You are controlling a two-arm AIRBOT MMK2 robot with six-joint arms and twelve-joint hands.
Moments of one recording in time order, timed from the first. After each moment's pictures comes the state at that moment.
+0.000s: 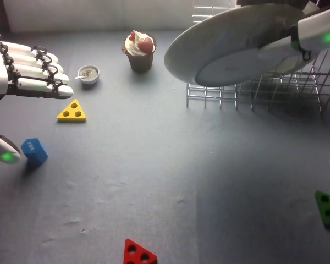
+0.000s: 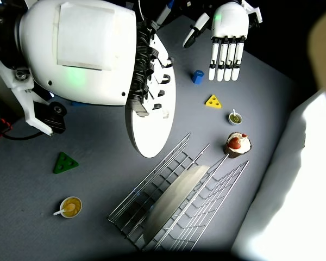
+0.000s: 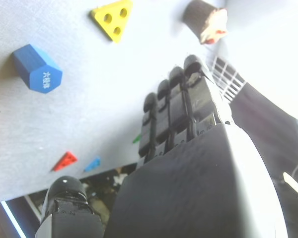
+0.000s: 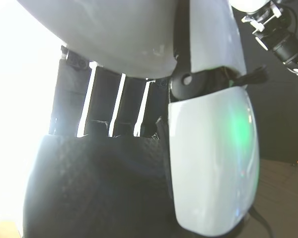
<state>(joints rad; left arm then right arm) 0.52 -0.97 1.68 1.28 -0.96 0.10 -0.05 -0.81 0.90 0.20 0.20 -0.80</state>
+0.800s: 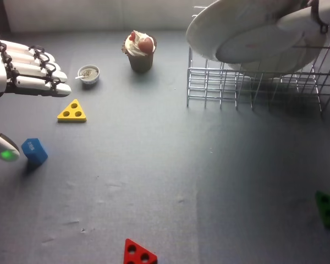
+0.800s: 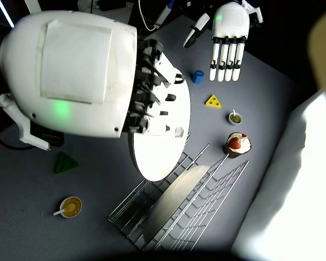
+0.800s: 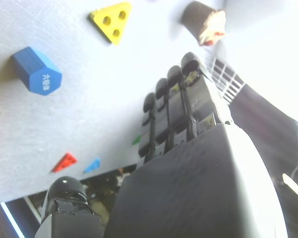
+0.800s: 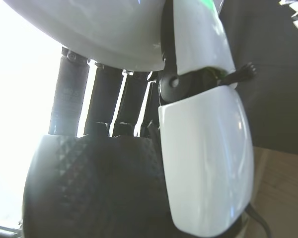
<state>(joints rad) 0.52 -0.98 1.69 1.28 -0.95 0.10 -0.05 -0.81 0.96 0.34 0.22 -0.81</state>
